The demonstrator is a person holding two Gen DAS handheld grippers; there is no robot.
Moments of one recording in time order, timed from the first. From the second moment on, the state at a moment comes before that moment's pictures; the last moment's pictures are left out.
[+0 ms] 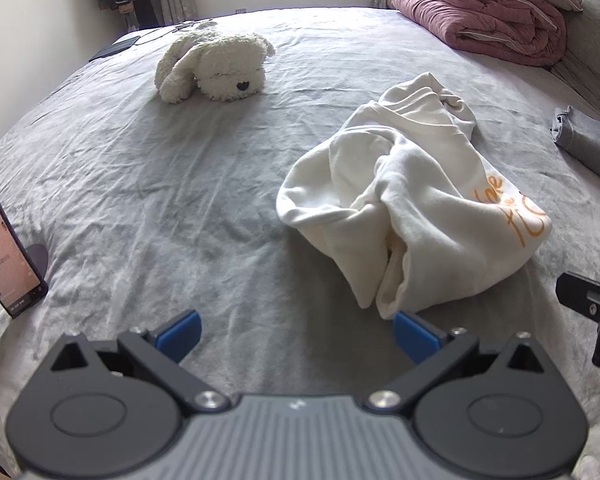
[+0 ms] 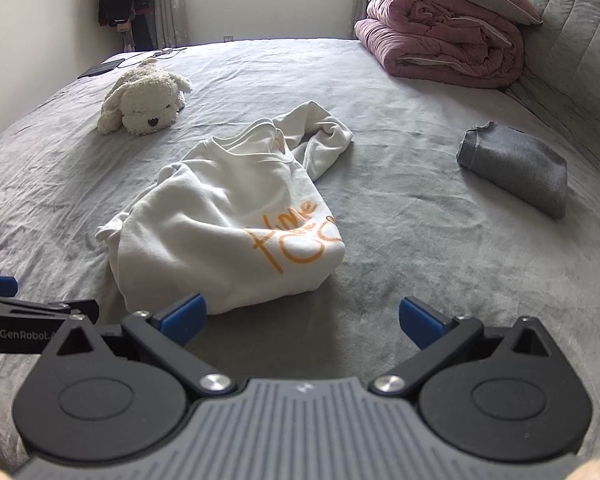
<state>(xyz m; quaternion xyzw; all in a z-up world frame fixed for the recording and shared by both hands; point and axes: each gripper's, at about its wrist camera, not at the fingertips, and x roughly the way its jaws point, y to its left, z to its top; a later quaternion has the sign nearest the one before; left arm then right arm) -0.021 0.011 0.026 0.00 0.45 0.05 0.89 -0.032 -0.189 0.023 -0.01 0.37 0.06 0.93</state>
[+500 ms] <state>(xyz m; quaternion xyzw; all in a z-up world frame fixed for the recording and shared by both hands) -0.014 0.001 0.027 0.01 0.46 0.04 0.89 -0.023 -0.196 0.026 0.01 0.39 0.07 0.92</state>
